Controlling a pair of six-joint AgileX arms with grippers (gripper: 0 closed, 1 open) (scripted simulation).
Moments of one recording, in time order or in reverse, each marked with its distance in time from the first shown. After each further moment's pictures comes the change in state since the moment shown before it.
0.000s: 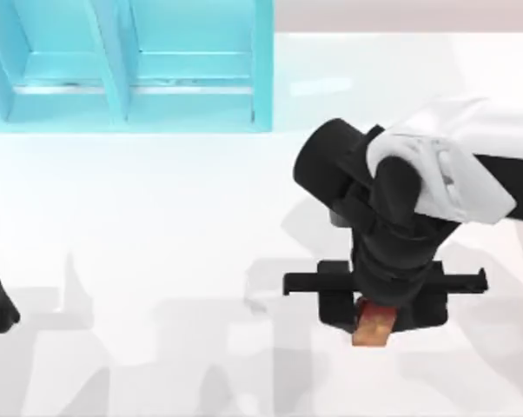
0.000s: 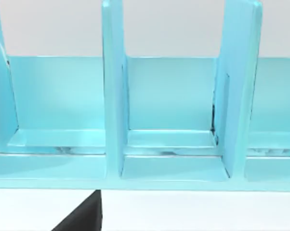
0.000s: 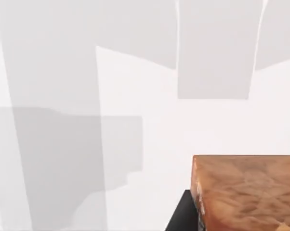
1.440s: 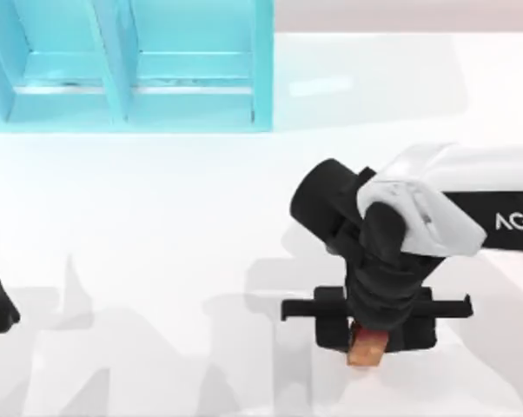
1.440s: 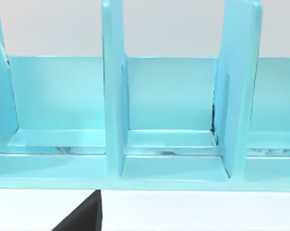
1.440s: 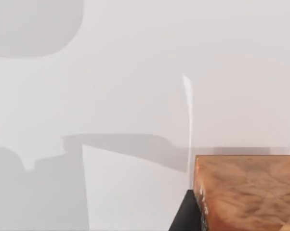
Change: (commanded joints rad) left arm 0.000 0.000 0.000 0.000 0.000 0.000; right arm 0.002 0.072 -0.100 0.172 0.000 0.003
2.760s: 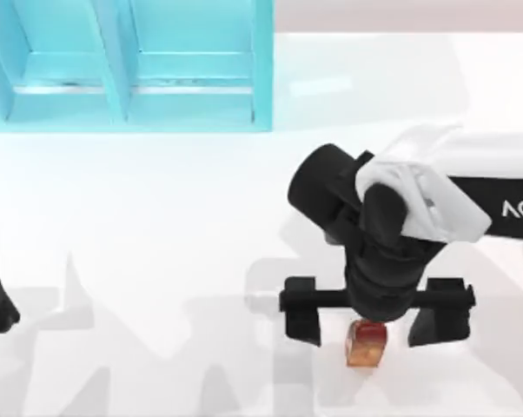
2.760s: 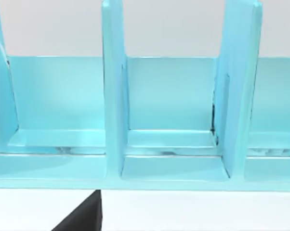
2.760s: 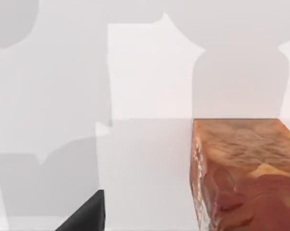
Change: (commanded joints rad) left arm 0.000 0.000 0.000 0.000 0.000 0.000; right arm 0.000 -0.026 0.055 -0.081 -0.008 0.001
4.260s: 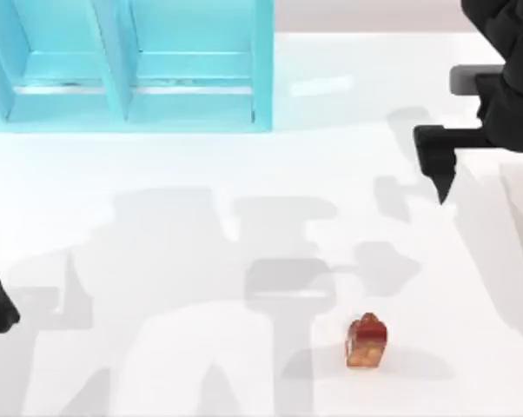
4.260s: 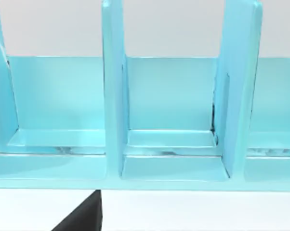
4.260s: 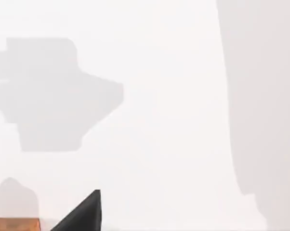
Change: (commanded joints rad) left arm 0.000 0.000 0.000 0.000 0.000 0.000; right arm -0.486 0.092 0.444 -0.390 0.007 -0.489
